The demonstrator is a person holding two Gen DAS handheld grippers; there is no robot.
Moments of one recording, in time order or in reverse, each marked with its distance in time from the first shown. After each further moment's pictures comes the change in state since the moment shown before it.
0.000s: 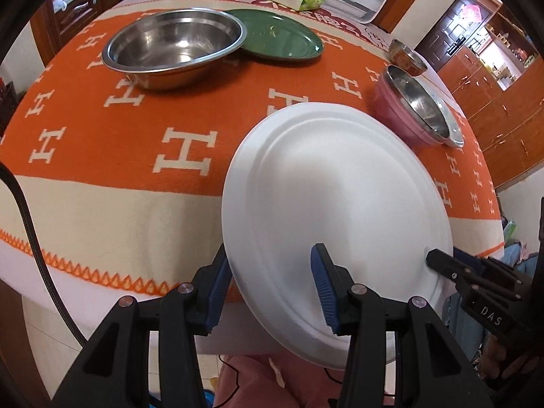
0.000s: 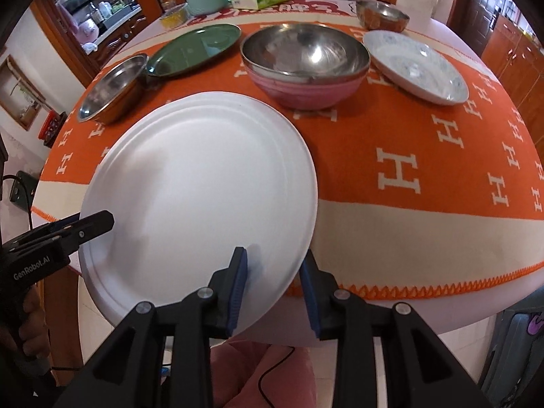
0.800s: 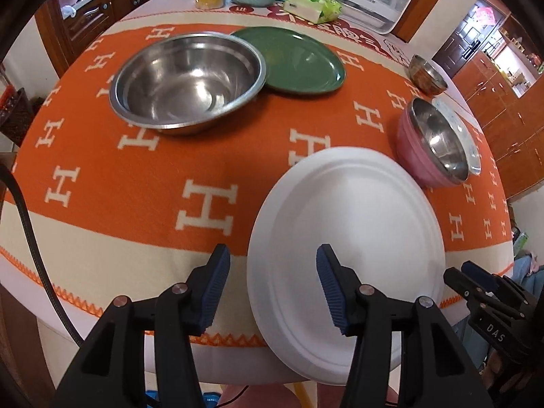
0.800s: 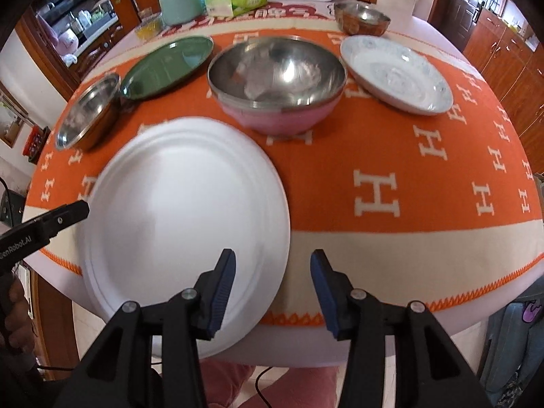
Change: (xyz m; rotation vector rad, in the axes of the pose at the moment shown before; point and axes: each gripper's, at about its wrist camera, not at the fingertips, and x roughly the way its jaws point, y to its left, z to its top) left arm -0.010 0.001 0.051 -0.015 -0.007 0.076; right arm -0.011 -0.010 0.030 0.046 -0.027 -0.053
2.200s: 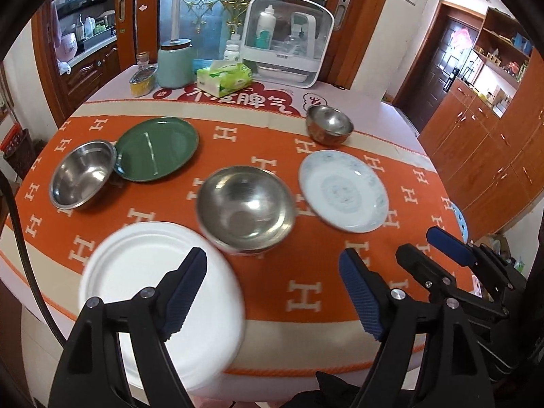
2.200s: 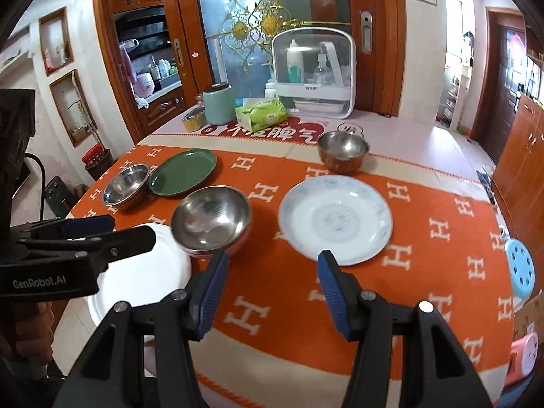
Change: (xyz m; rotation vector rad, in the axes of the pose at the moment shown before) left arm -0.056 -0.261 0.009 0.006 -0.265 0.015; right arm -0.087 -0.169 0.067 -0.276 -0.393 0.213
